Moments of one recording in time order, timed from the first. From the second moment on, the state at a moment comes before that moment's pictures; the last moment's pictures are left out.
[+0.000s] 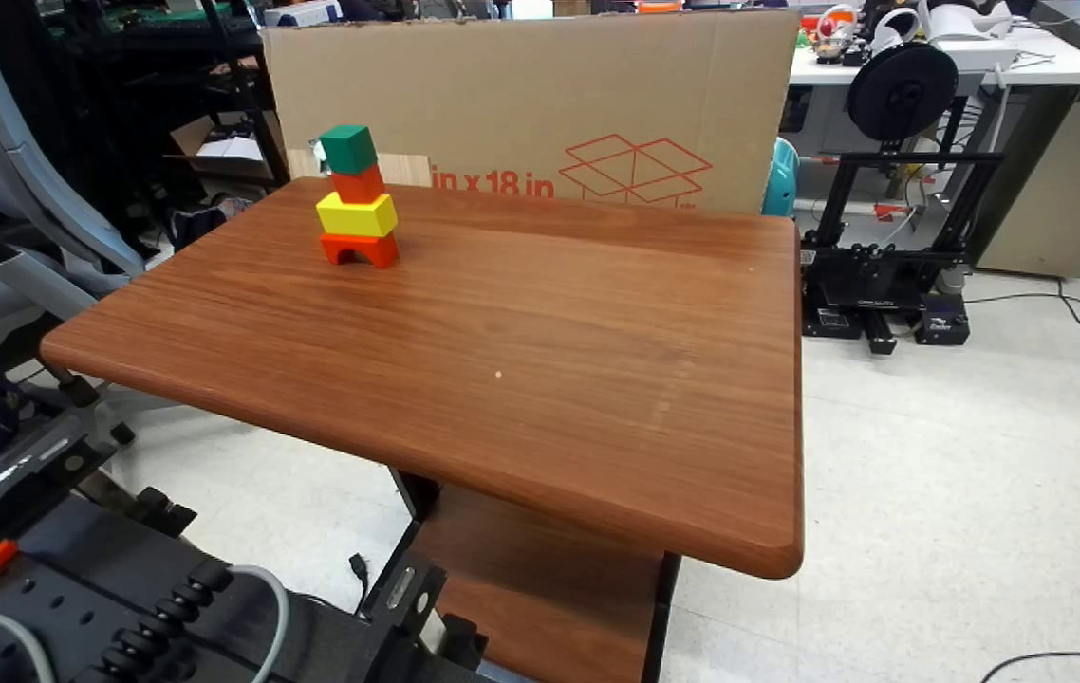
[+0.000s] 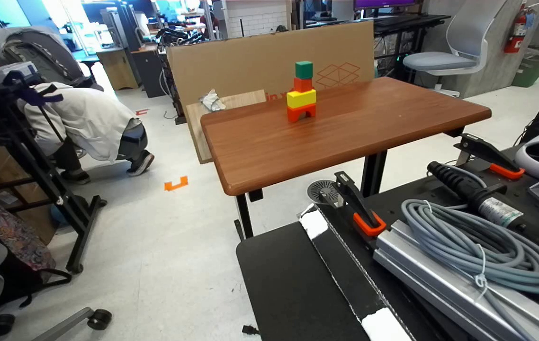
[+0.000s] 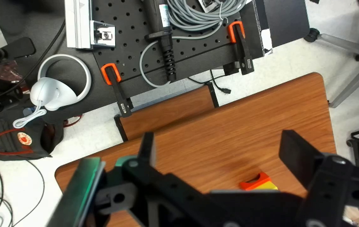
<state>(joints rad) -0.07 -0.52 -0.13 -2.52 0.09 1.87 0.04</state>
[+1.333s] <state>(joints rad) -0.02 -0.29 -0.11 -2.36 0.16 2.06 -0.08</state>
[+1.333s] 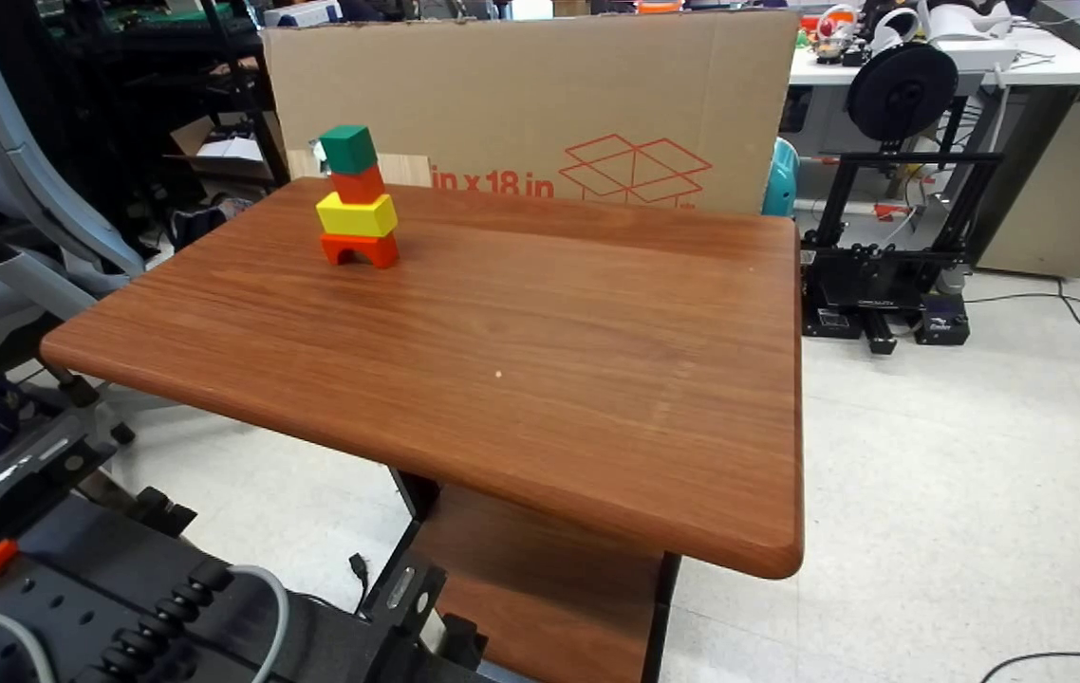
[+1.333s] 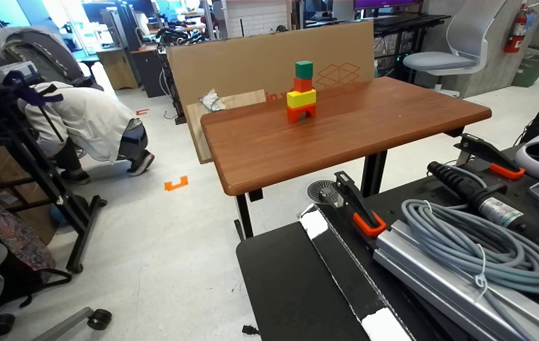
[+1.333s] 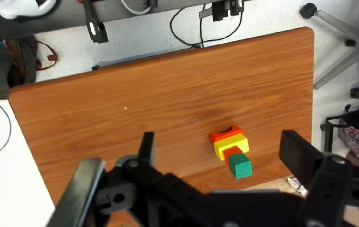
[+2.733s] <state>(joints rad) 0.07 0.40 0.04 -1.84 0.00 2.06 -0.02</state>
